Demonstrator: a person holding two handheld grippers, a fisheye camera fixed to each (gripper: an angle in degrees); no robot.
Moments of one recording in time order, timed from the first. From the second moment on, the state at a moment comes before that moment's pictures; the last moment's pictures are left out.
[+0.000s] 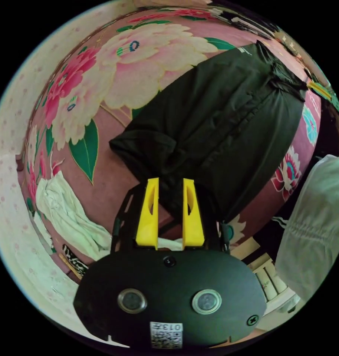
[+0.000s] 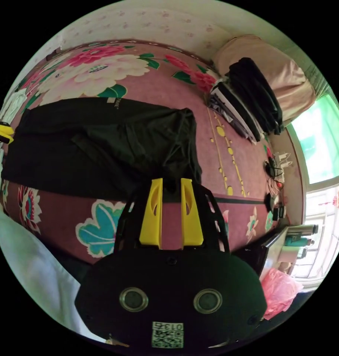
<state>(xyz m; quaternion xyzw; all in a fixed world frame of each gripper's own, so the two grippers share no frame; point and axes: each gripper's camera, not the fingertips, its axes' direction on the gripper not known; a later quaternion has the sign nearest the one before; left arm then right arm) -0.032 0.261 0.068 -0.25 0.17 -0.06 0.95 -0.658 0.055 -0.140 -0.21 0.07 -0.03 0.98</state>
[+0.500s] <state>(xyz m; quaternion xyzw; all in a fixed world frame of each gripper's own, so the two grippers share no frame) -0.116 0.331 0.139 -0.23 0.18 -0.27 0.92 -0.792 -0.072 -0.056 -0.12 -0.12 -0.16 0.97</state>
